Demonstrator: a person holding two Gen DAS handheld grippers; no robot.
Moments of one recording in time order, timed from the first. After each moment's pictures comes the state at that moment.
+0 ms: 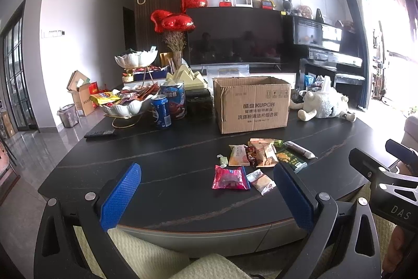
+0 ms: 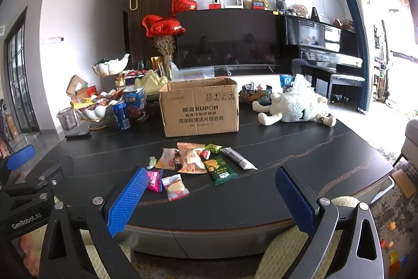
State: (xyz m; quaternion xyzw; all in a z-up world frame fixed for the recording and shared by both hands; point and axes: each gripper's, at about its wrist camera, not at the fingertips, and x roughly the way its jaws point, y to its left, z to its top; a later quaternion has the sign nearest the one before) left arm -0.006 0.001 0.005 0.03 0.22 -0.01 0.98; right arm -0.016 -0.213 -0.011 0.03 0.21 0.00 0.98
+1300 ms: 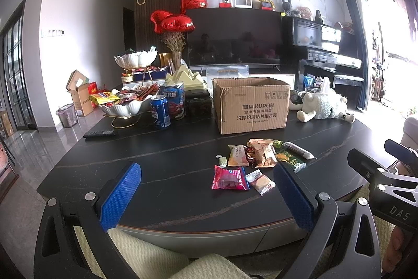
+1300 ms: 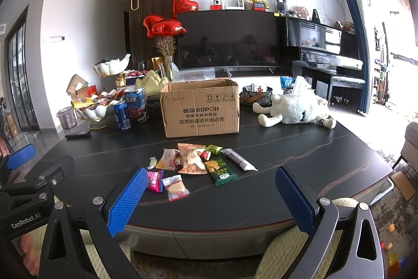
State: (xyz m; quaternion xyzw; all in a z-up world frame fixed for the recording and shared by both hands) left arm -0.008 0.004 0.006 0.03 0.22 -0.02 0.98; right arm -0.016 -0.212 -0.013 0.03 0.21 0.00 0.98
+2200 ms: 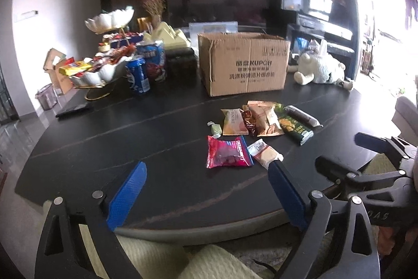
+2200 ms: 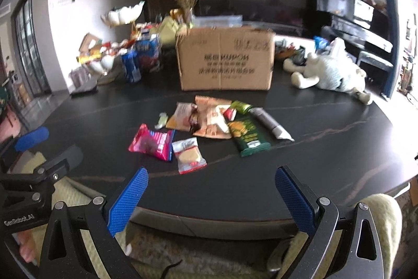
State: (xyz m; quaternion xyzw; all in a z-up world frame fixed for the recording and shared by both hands) left arm 0.064 0.005 -0.040 0.04 0.32 -0.08 0.94; right arm 0.069 -0.189 -0.071 0.00 0.34 0.07 0.94
